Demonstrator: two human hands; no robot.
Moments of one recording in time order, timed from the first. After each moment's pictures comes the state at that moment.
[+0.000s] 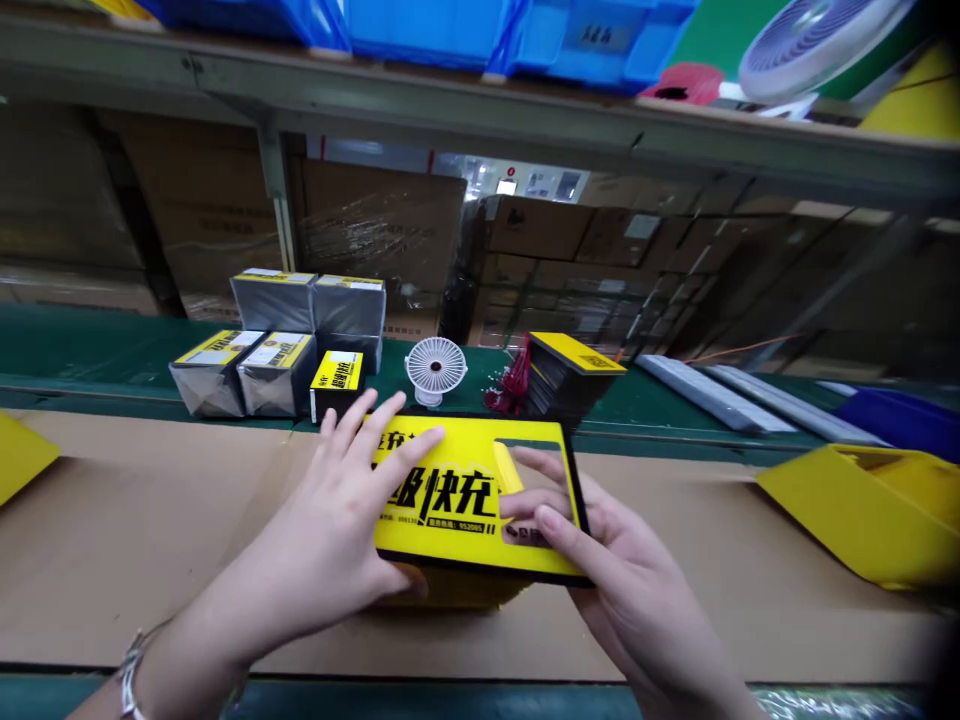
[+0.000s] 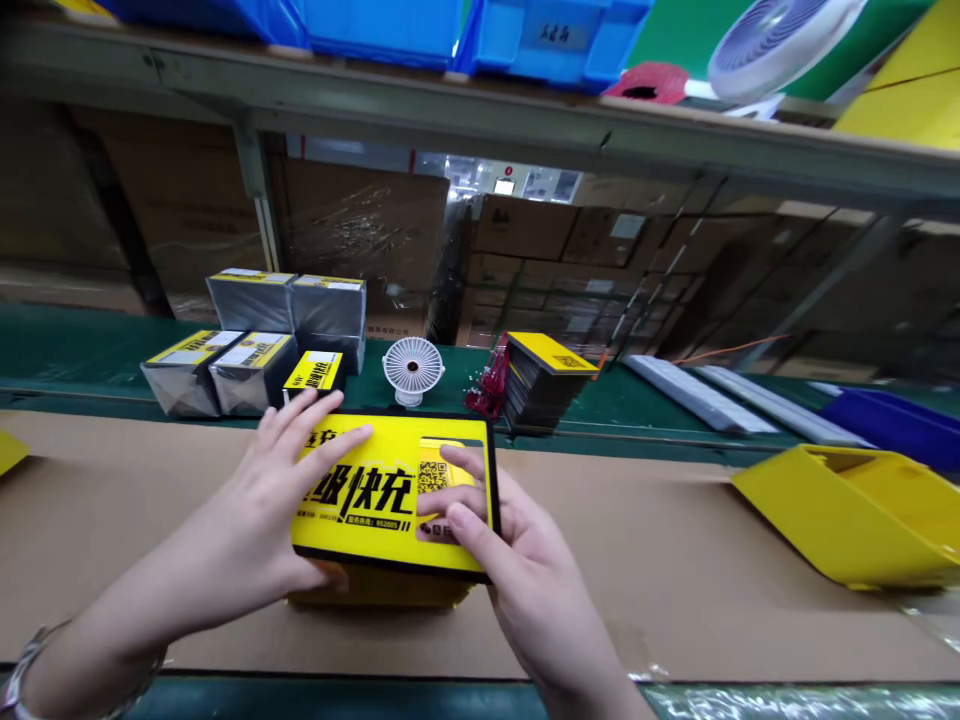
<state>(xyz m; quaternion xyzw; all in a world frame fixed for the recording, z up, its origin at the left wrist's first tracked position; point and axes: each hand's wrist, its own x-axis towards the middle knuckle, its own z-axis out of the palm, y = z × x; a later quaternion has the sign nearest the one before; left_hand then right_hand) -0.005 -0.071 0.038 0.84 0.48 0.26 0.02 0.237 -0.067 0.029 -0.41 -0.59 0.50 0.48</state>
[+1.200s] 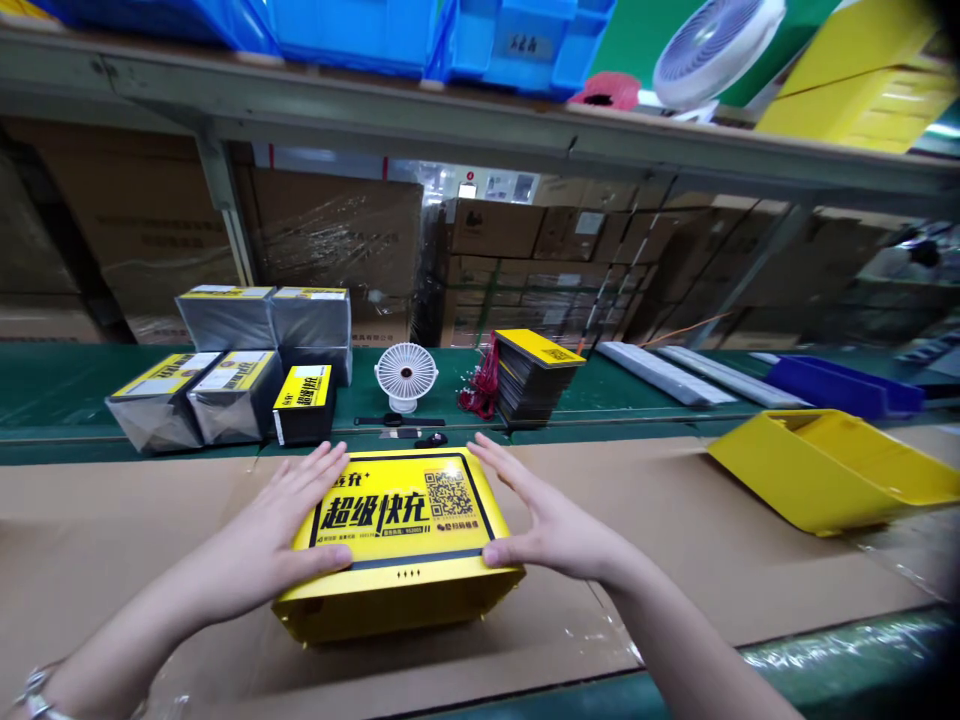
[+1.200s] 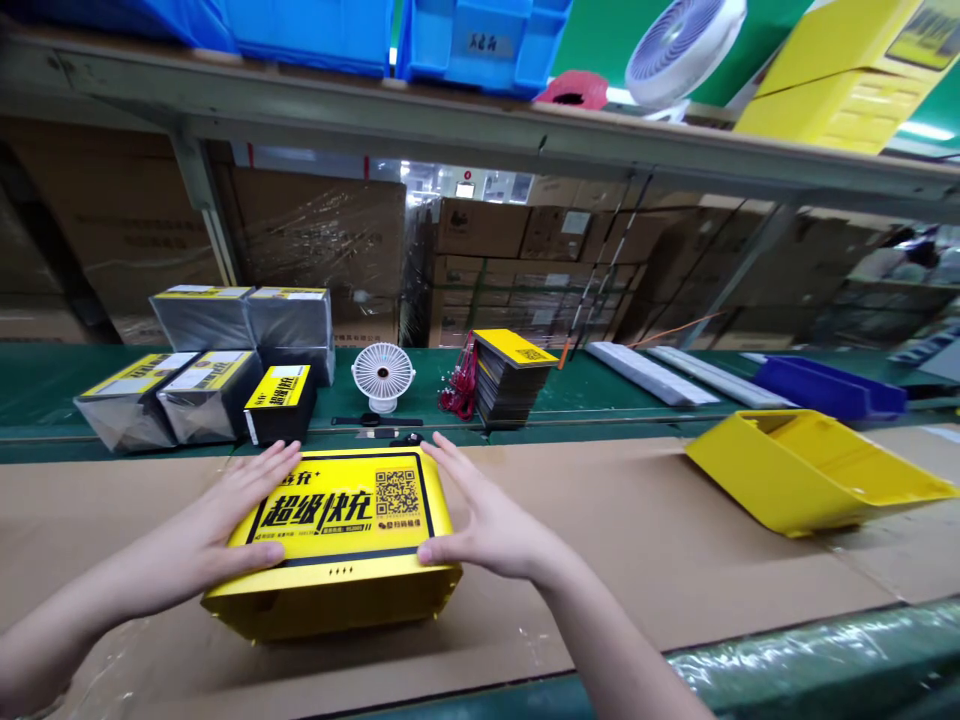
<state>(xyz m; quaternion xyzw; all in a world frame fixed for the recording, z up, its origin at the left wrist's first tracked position) -0.048 -0.025 -0.008 0.85 0.49 0.14 0.16 0.293 -0.007 -0.004 -0.47 -0.78 0.34 0.25</state>
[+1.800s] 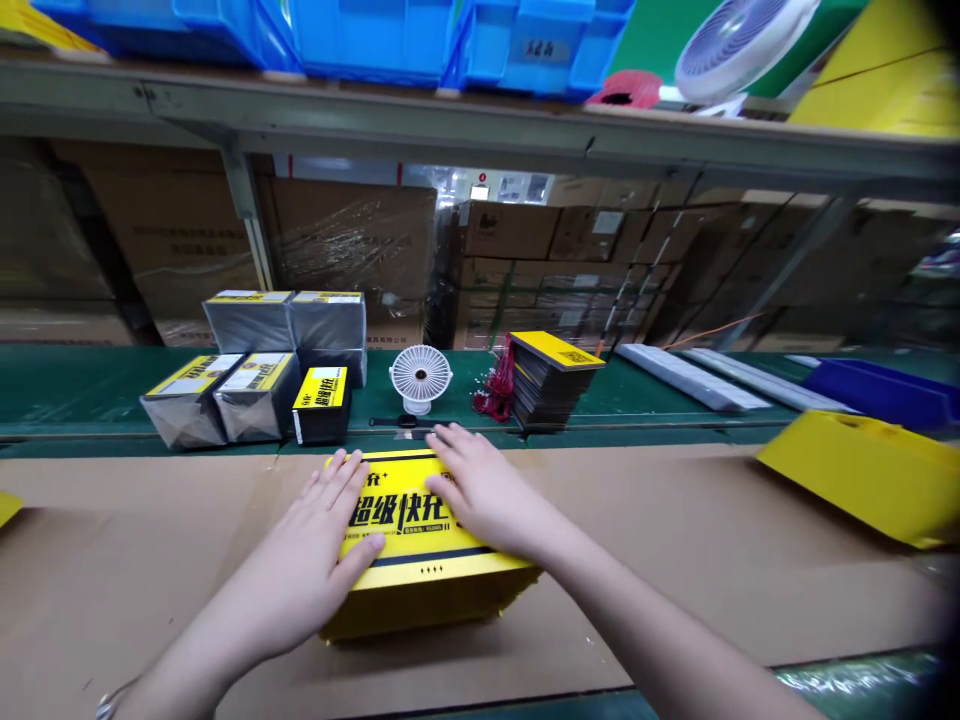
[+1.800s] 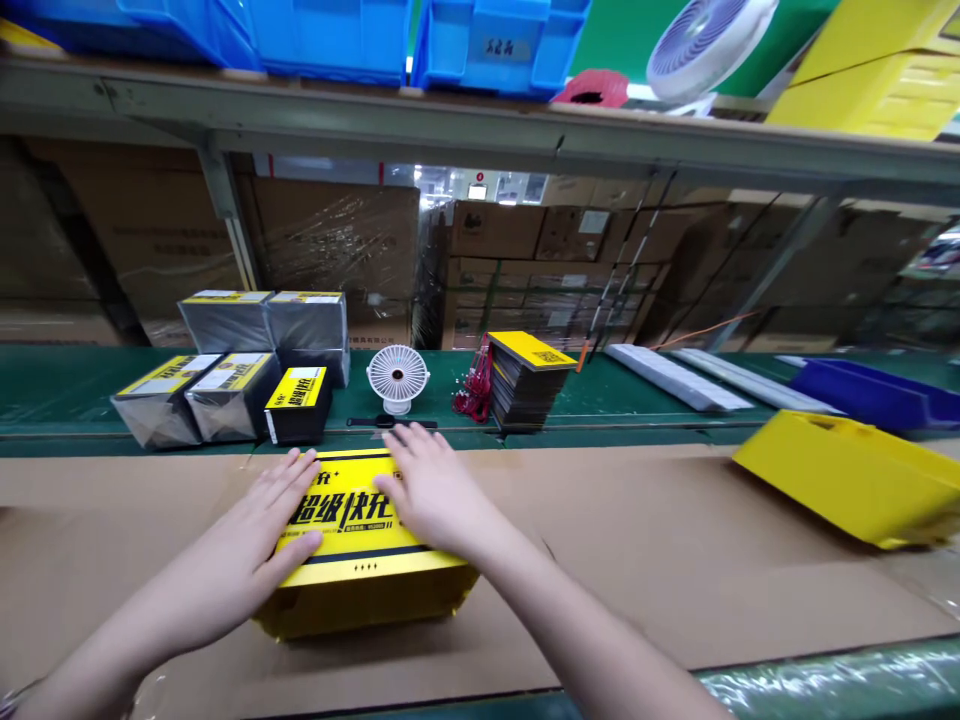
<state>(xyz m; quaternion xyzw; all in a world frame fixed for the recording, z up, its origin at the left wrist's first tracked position) -0.017 -0.046 -0.007 0.81 0.56 0.12 0.11 0.214 0.019 -0.002 -0.47 -0.85 0.12 0.20</state>
